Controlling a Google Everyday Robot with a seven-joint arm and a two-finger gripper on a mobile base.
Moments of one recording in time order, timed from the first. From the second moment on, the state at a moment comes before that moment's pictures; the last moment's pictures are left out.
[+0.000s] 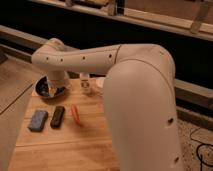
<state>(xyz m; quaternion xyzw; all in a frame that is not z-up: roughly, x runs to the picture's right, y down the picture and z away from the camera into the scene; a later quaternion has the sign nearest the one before) -0.236 0.014 0.730 -0.25 0.11 0.54 0.80</state>
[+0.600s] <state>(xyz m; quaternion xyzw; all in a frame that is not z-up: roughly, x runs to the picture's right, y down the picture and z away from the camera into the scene) -0.249 0.041 0.729 -0.23 0.11 0.59 0.77</state>
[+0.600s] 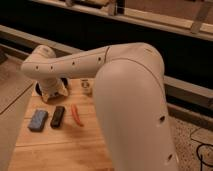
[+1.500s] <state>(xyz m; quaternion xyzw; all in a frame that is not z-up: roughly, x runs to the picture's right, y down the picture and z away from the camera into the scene) -0.232 0.082 0.760 -0.17 0.19 0.65 0.72</state>
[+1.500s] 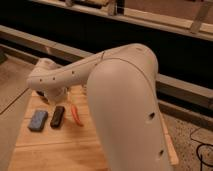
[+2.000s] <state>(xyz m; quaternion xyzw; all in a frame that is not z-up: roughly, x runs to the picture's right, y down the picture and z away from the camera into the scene) -0.246 0.086 0.771 -0.18 0.19 0.63 0.73</state>
